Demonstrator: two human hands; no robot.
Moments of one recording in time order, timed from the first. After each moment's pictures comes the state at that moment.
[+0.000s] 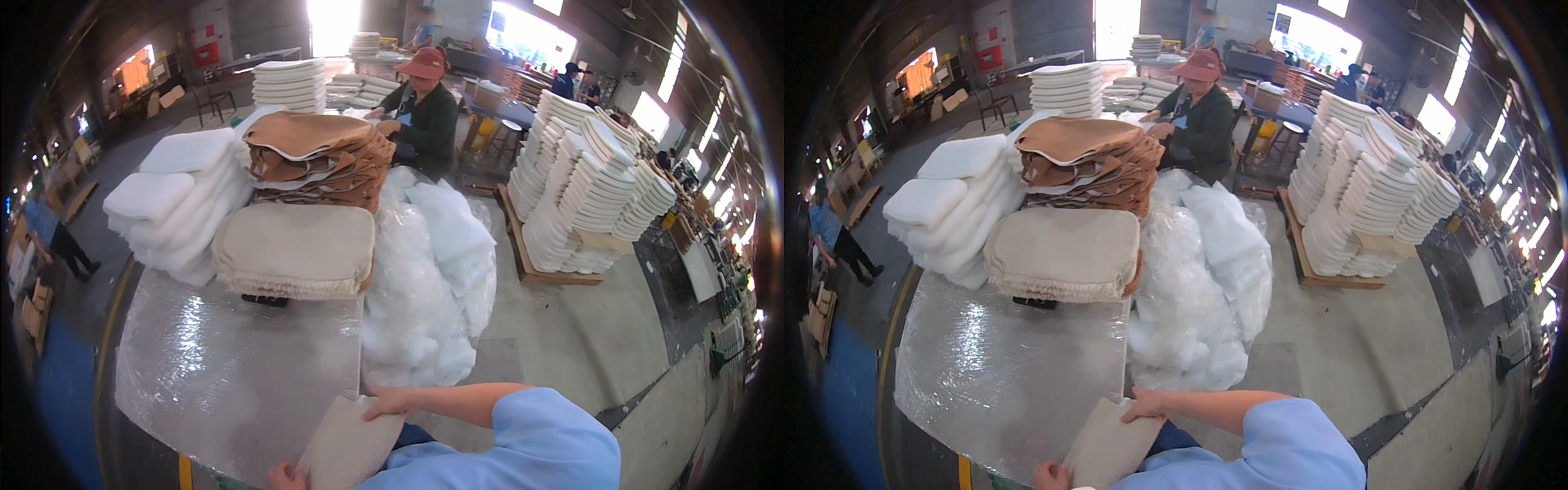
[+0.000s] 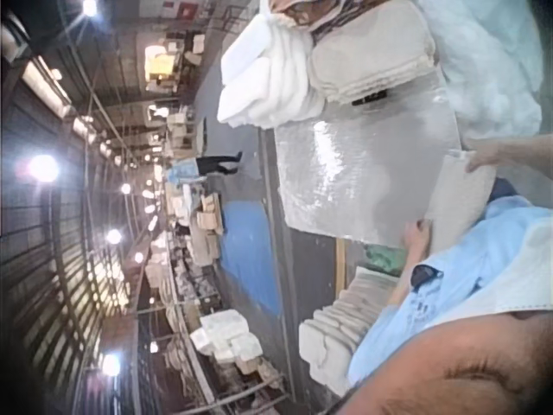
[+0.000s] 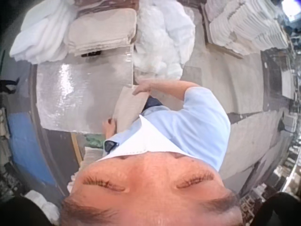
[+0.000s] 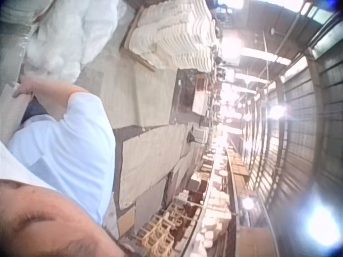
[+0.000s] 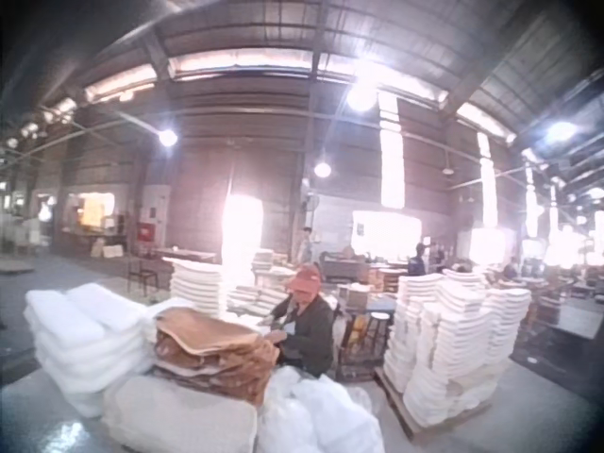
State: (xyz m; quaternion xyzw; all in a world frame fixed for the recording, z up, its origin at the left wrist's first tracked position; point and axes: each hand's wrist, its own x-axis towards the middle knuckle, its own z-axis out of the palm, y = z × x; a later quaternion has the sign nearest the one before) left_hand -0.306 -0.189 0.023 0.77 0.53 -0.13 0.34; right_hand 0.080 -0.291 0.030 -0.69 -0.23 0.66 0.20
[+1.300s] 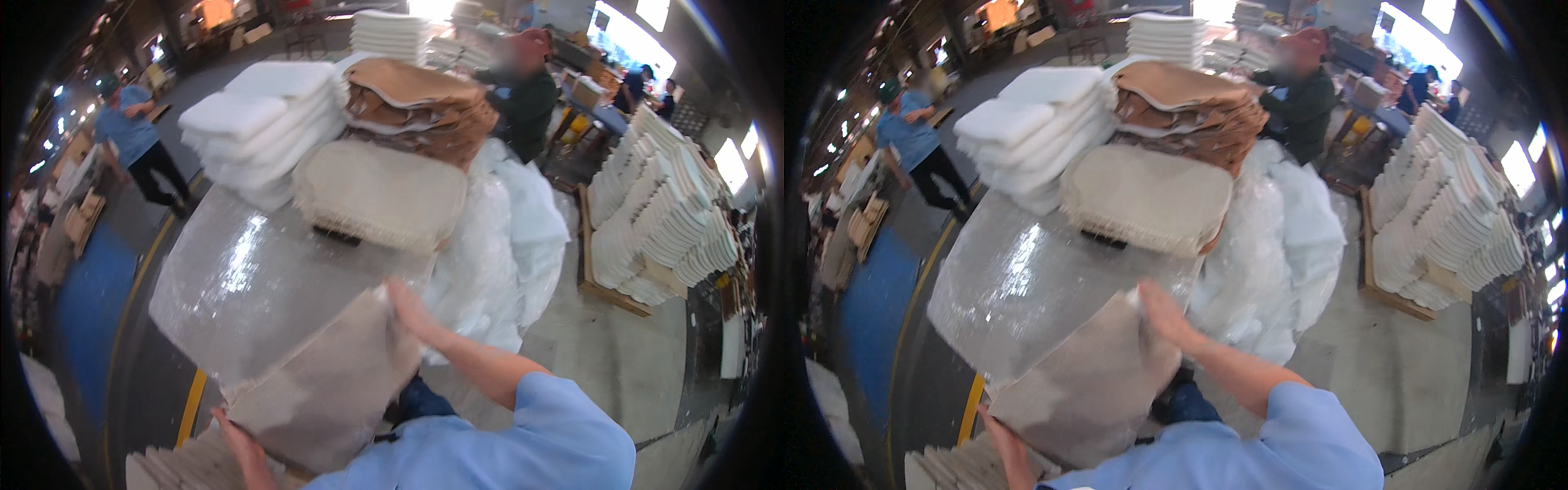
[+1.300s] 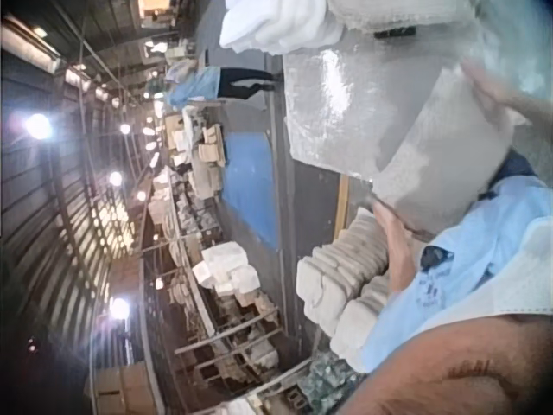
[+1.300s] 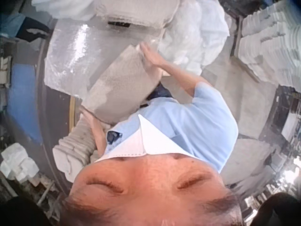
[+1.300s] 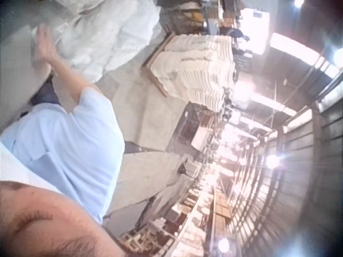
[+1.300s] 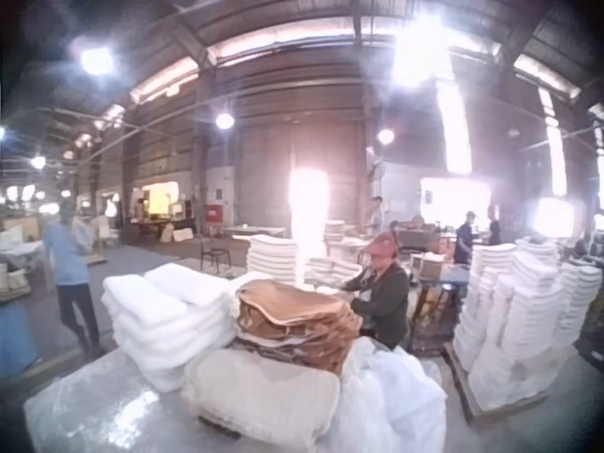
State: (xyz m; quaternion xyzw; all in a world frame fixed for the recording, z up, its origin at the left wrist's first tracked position) left_hand -0.395 -0.157 0.088 0.26 0.55 0.52 0.60; right_hand 0.076 -0.179 0.072 -0.70 -0.38 0.37 0.48
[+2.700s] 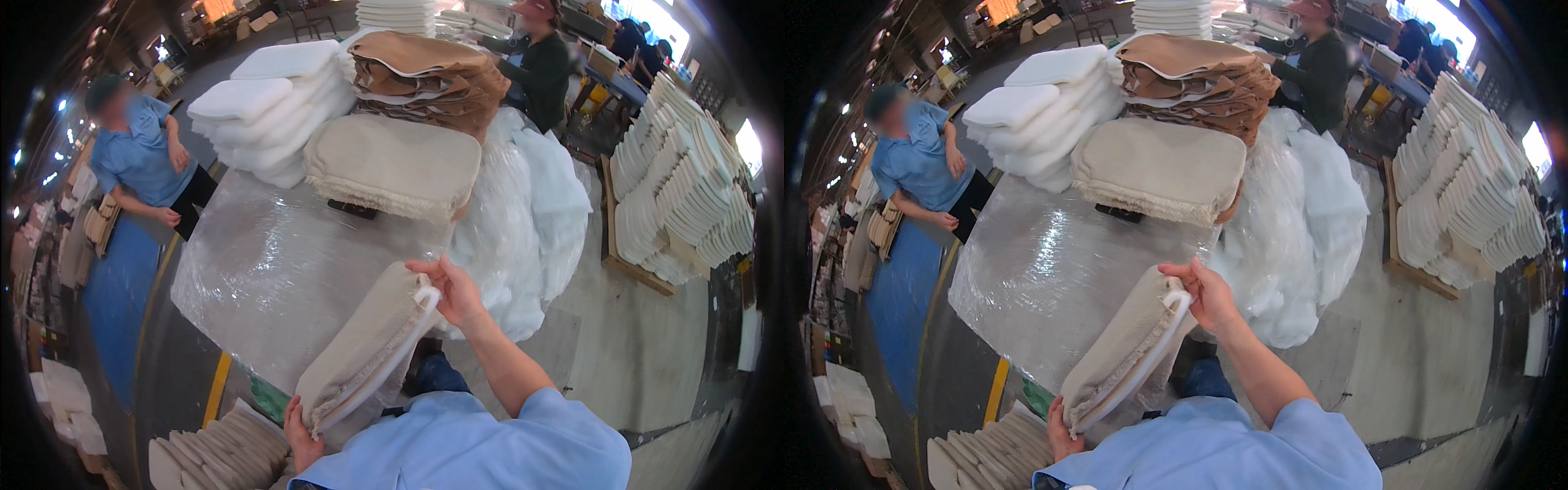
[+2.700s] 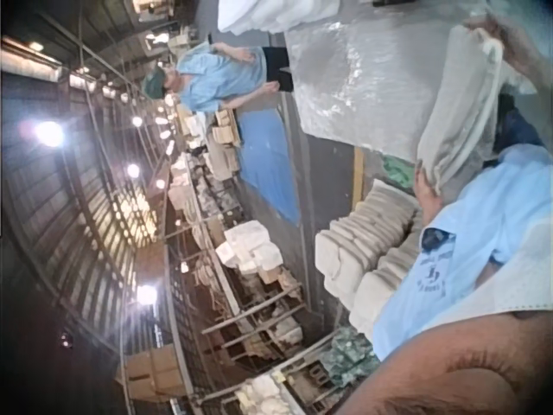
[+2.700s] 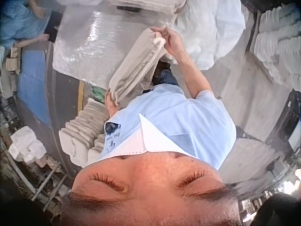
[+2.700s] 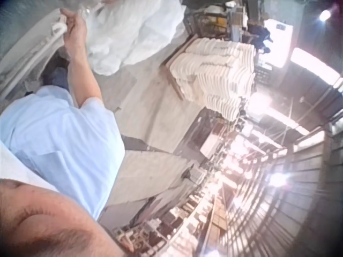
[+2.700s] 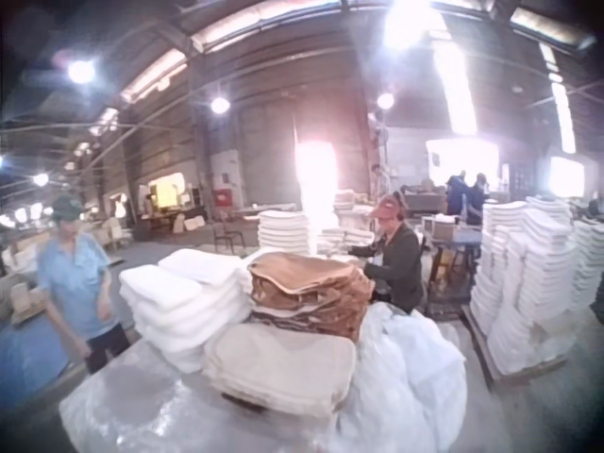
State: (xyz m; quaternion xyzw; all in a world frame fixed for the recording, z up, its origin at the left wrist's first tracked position) left_hand -0.363 -0.246 0.045 0.21 0.57 0.45 0.66; right_hand 0.098 -0.230 0.089 -0.29 -0.11 0.62 0.72
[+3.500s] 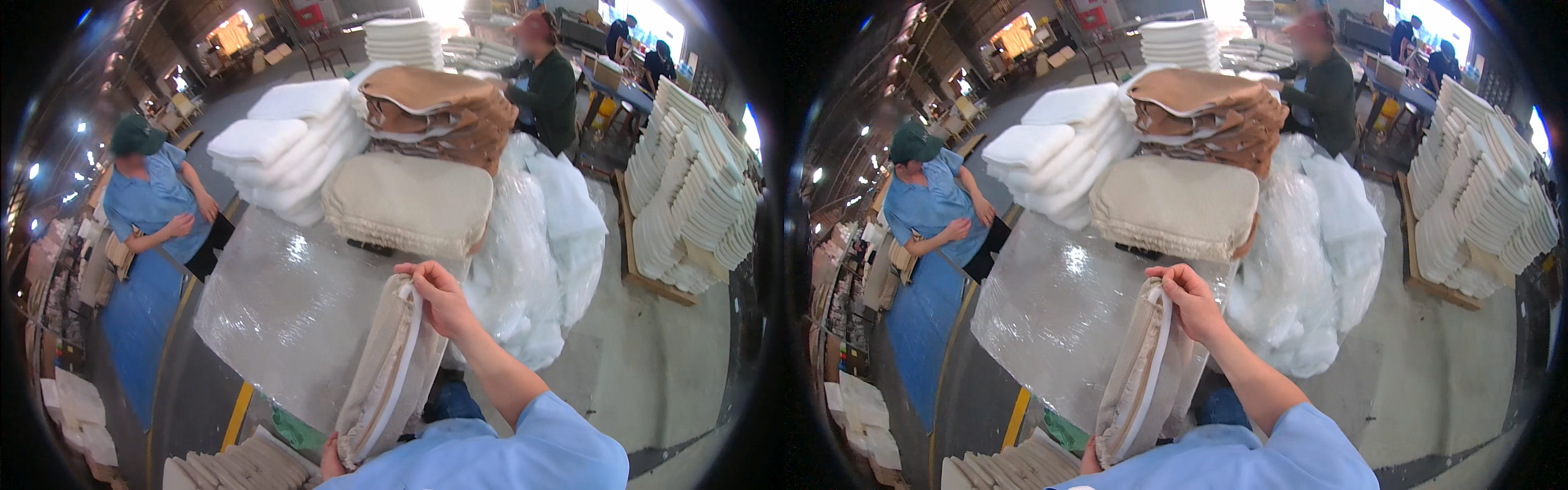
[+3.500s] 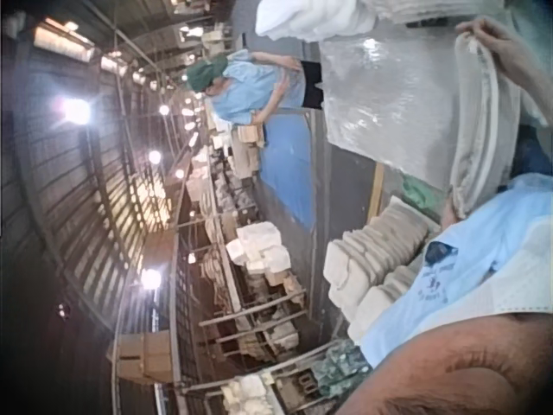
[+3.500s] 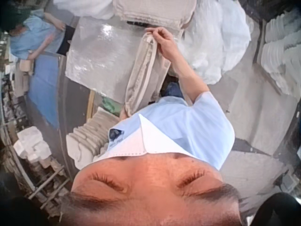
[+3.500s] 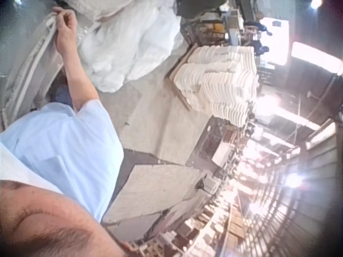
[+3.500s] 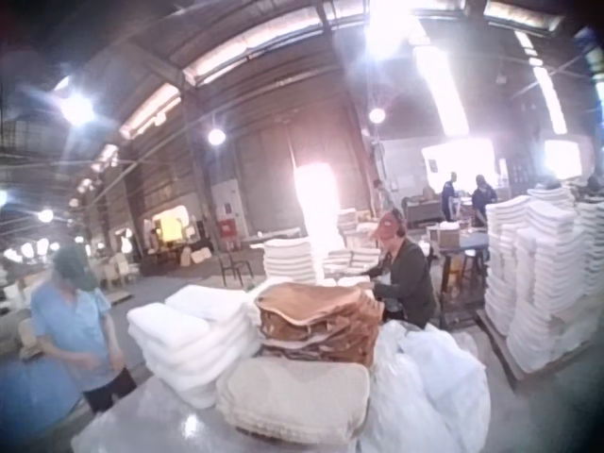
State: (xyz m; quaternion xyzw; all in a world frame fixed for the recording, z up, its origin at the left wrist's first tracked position) left_hand -0.348 -0.272 0.044 0.15 0.62 0.32 0.71; right_hand 0.085 -0.164 0.127 -0.28 -0.24 0.53 0.77
